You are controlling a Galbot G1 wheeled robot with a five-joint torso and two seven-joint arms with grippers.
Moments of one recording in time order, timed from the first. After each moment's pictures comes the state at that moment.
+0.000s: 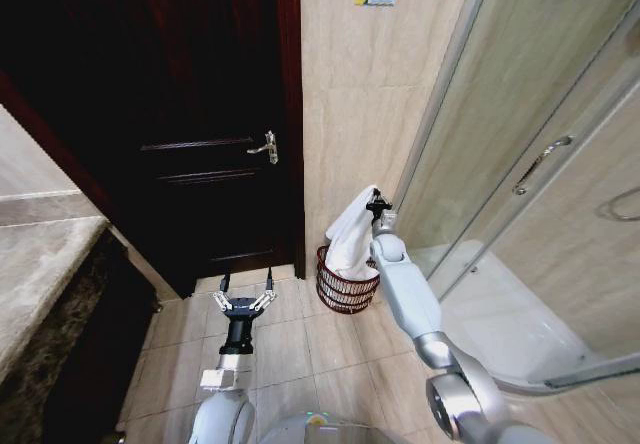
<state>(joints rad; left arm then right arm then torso) 1.73 -1.49 -0.44 -2.11 -0.05 -0.48 -0.12 -0.58 1.48 0.30 1.06 0.14 0.03 0.17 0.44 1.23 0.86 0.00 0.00</state>
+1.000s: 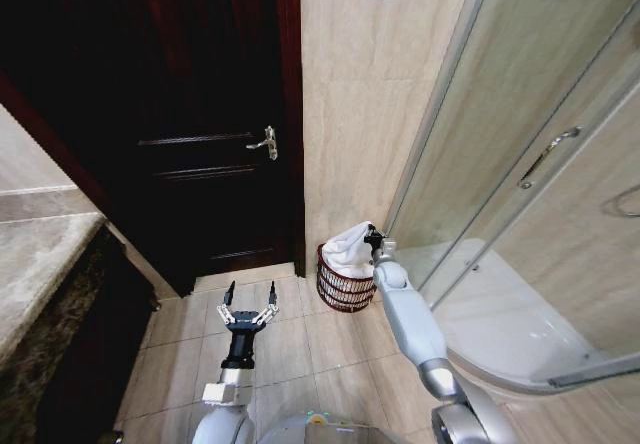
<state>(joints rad) 1.78 -1.49 -0.41 -2.08 -0.03 -0.50 -0.11 -0.67 1.46 0.33 1.10 0.20 -0.02 0.10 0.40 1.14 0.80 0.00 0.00</state>
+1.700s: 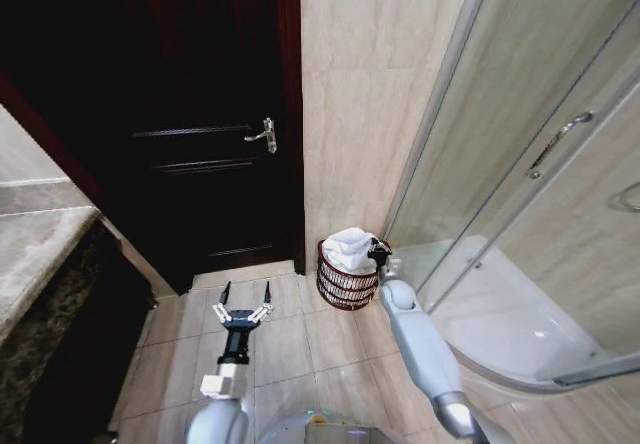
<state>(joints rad) 1.74 -1.50 -0.61 -2.04 -0.11 -0.38 0.11 -0.84 1.39 0.32 1.27 0.21 -0.02 0.07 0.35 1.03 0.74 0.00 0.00</state>
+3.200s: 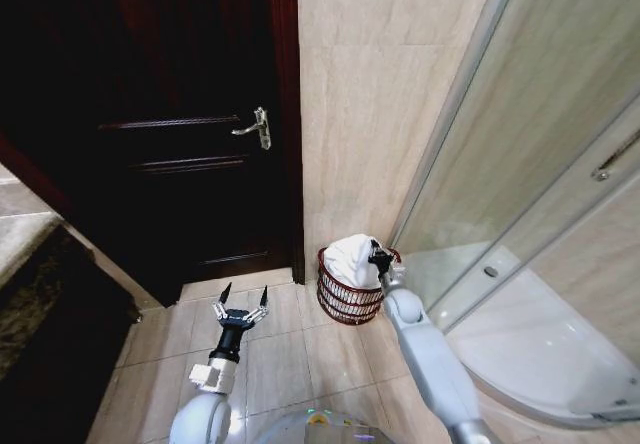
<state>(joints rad) 1.71 -1.52 -0.59 -1.99 -0.13 -0.34 0.16 -0.98 1.34 0.30 1.49 0.28 -0.14 0.12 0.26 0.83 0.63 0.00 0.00</state>
